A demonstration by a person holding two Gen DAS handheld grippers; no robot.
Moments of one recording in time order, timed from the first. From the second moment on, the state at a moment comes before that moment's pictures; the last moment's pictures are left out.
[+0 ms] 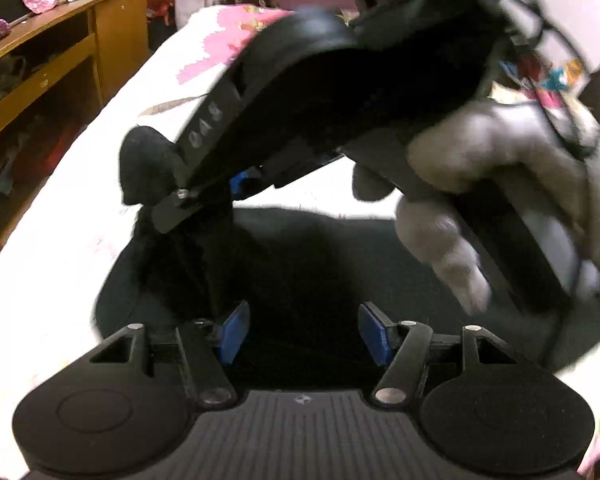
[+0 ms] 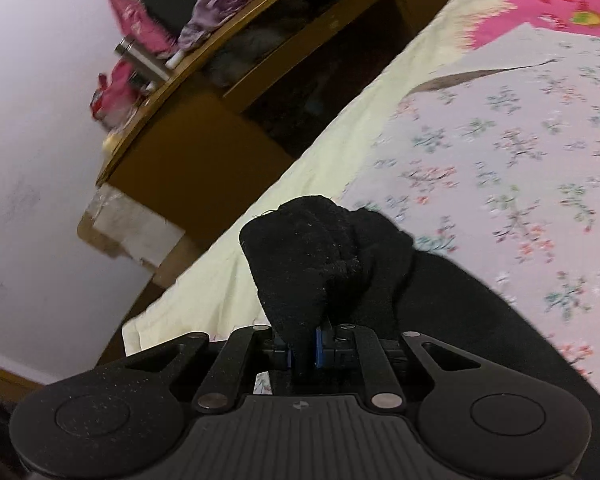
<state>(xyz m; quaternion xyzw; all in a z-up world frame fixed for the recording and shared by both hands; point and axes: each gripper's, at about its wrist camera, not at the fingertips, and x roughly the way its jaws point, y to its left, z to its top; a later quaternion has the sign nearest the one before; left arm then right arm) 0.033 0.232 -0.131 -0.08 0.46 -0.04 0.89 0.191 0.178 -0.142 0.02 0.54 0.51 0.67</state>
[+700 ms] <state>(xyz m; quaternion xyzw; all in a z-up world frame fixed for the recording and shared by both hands) 0.033 0.359 -0.119 -0.07 0.46 0.06 0.88 0.130 0.219 -0.200 0.02 0.60 0.50 0.62</state>
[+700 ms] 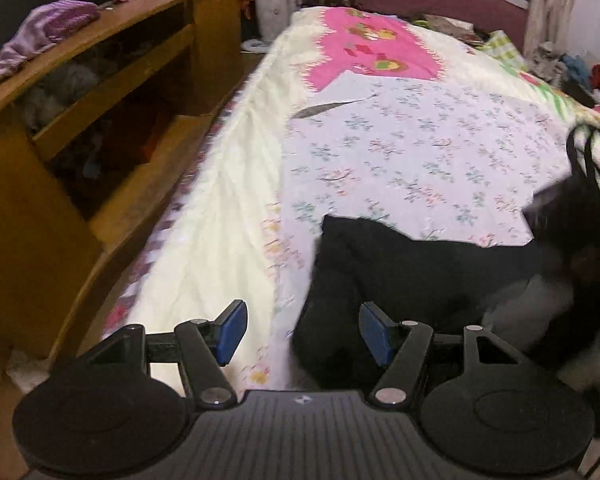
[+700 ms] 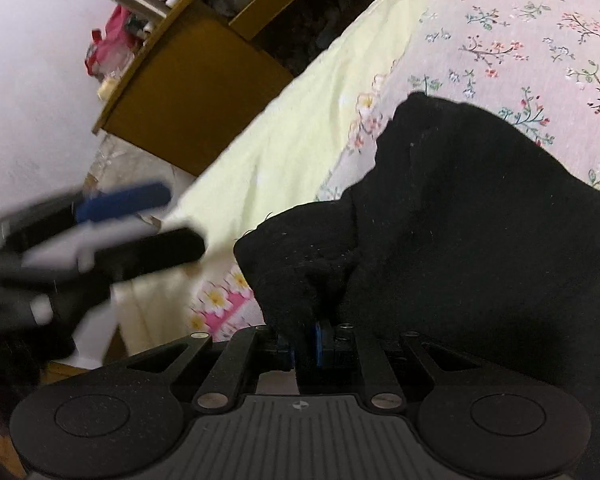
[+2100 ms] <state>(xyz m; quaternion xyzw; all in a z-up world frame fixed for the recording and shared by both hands) 0.125 0.285 -0.227 0.05 0.57 -0.01 0.82 0.281 -0.013 -0.204 0.10 0.71 0.39 0.58</state>
